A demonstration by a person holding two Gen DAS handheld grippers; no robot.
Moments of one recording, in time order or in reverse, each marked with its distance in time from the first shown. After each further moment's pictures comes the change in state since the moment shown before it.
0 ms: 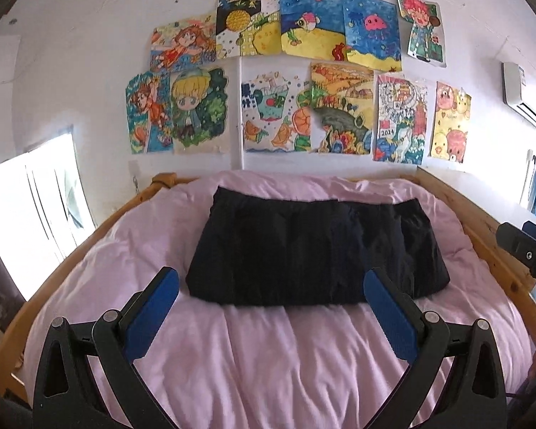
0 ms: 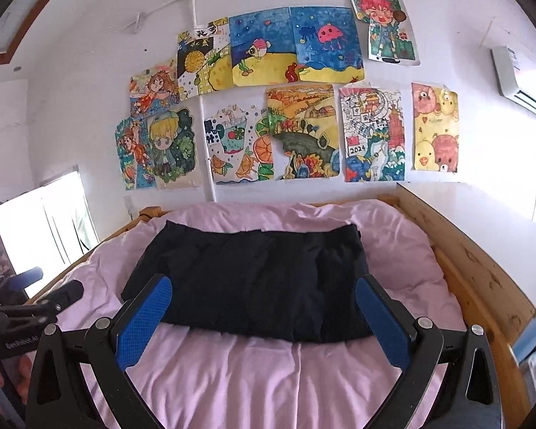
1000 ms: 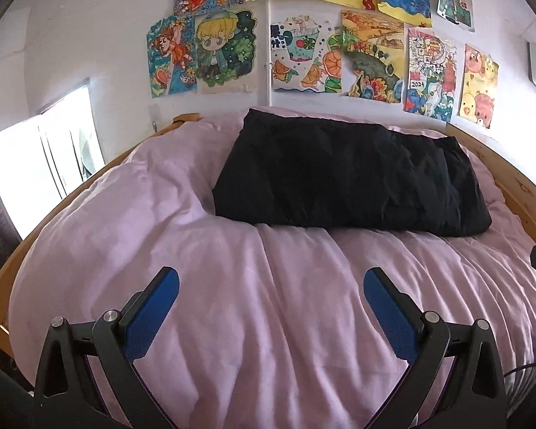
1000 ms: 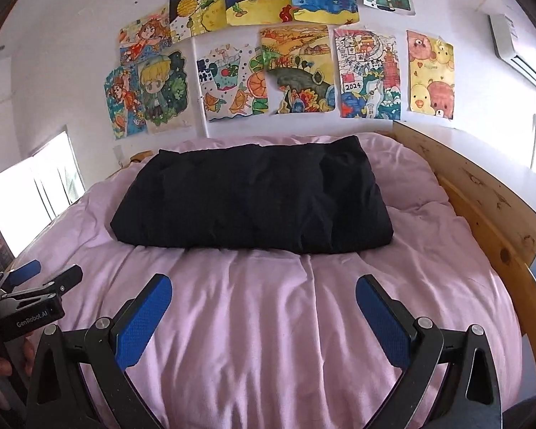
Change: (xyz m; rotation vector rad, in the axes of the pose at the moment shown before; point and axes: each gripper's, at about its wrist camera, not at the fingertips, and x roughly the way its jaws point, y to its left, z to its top) left arm 0.033 0.043 -0.089 -0.048 0.154 0.073; right arm 0.019 0.017 -0.092 0.016 0.182 -0.035
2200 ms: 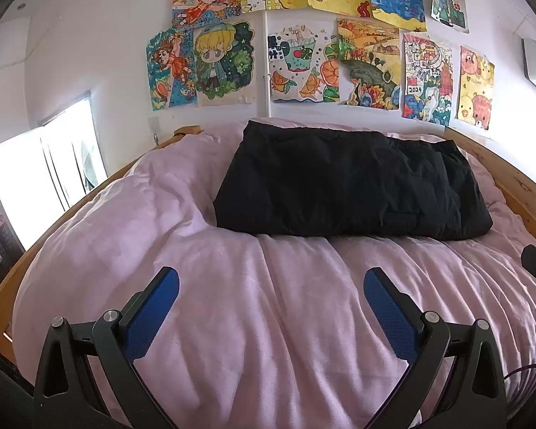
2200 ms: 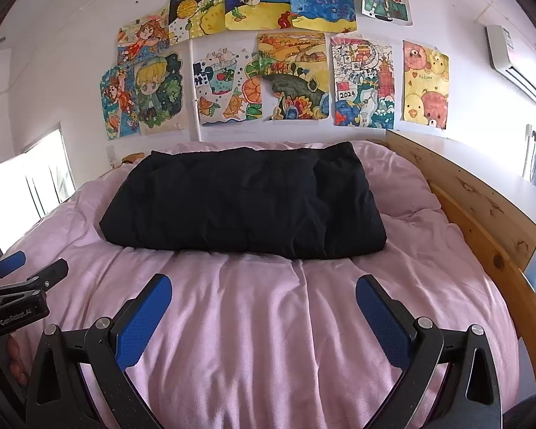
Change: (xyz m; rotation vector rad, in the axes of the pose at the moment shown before) left arm -0.003 -0.004 0.004 0.016 -0.043 0.011; right arm 0.006 0.003 -0.006 -0.023 -0.038 -0.047
